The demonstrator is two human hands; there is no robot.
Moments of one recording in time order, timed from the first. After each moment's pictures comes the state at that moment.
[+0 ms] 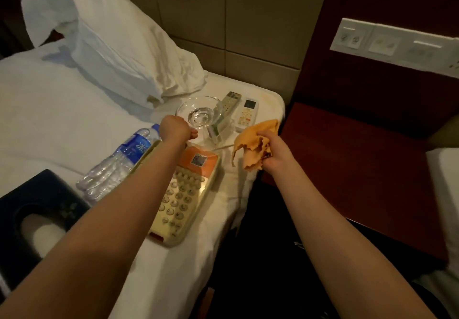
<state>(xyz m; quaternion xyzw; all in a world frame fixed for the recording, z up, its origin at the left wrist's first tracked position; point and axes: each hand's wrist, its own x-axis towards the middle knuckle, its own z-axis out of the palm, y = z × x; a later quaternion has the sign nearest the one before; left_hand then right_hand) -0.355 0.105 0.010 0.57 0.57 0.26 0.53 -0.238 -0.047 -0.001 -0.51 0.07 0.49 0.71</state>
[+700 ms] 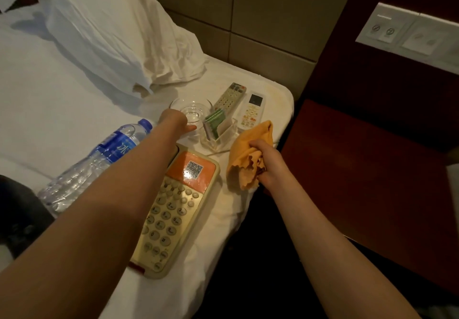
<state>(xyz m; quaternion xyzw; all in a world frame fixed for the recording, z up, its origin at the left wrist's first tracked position) -0.315 0.161 -0.010 0.71 0.61 -0.02 0.35 -0.217 -0.009 -0.050 -0.59 0.06 0.46 0.65</state>
